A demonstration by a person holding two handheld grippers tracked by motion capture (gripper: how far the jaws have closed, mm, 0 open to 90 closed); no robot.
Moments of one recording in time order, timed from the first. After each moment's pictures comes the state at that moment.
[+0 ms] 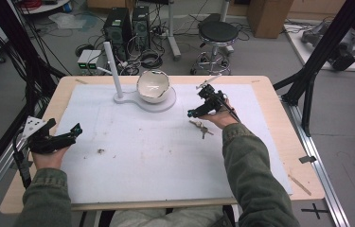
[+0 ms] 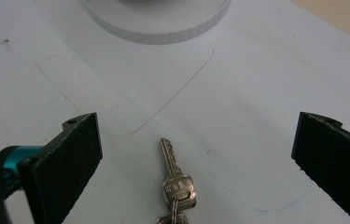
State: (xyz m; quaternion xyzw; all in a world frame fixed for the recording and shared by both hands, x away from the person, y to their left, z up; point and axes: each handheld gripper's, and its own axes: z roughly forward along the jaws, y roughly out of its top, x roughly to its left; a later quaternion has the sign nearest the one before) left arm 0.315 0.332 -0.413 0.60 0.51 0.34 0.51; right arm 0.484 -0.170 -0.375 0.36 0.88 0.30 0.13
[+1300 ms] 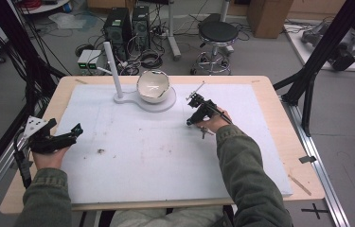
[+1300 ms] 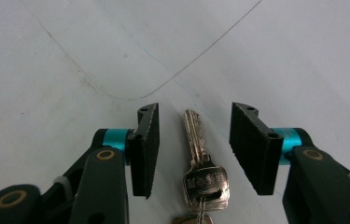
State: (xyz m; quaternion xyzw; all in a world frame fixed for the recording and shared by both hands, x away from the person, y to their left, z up) left arm 0.316 0.331 -0.414 0.61 0.51 0.34 0.50; right arm 0.493 -0.148 -0.414 0.33 0.92 0.20 0.08
